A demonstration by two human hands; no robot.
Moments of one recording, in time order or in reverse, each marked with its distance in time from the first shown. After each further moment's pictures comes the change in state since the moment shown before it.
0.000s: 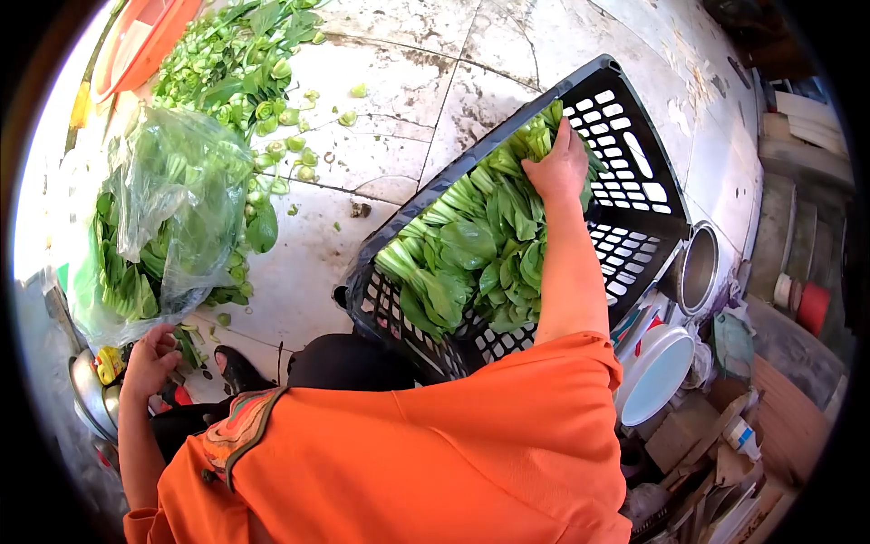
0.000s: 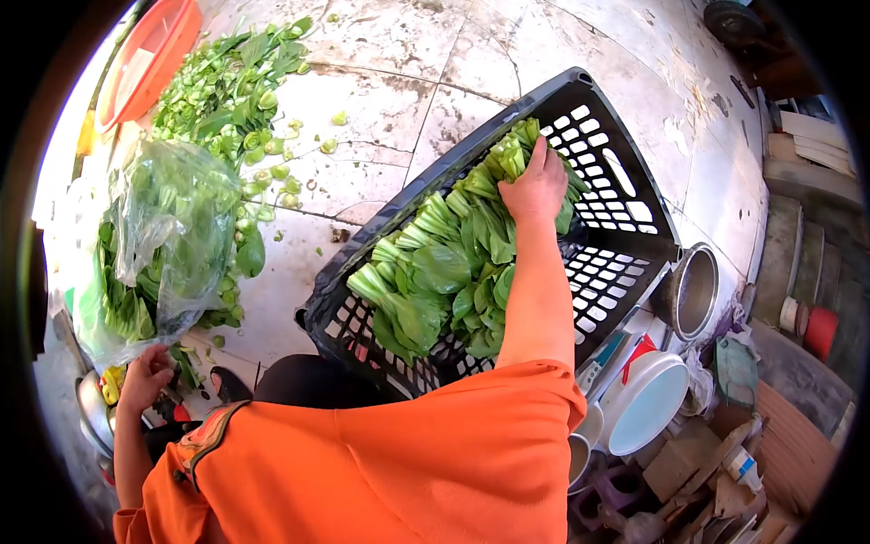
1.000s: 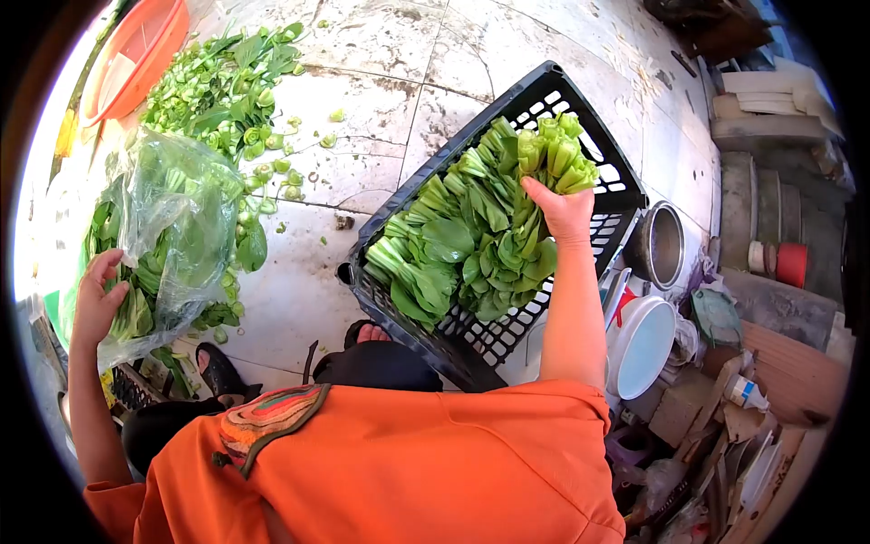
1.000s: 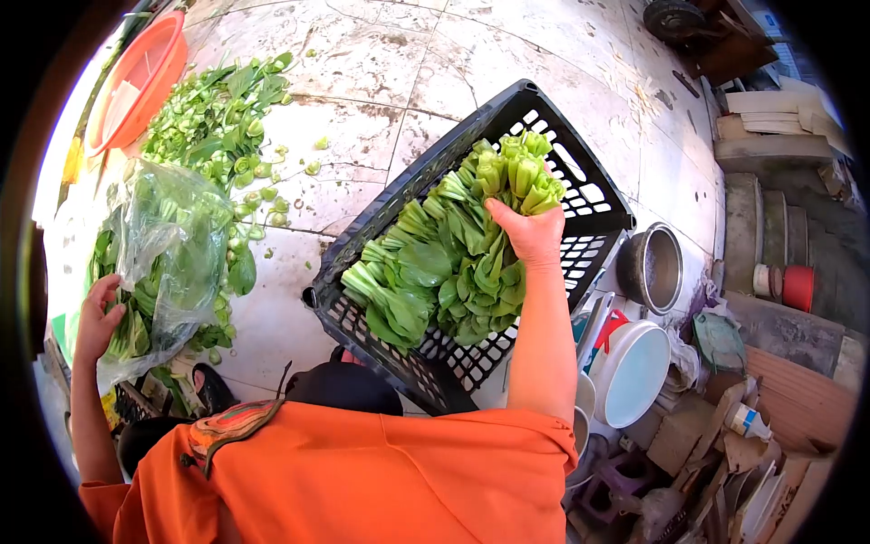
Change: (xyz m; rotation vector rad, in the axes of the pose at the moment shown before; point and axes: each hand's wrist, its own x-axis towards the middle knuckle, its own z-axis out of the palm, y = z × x) left_hand 0.053 0.025 -0.092 0.178 0.388 0.442; right_hand -0.080 -0.017 -0.139 1.184 0.072 -0.053
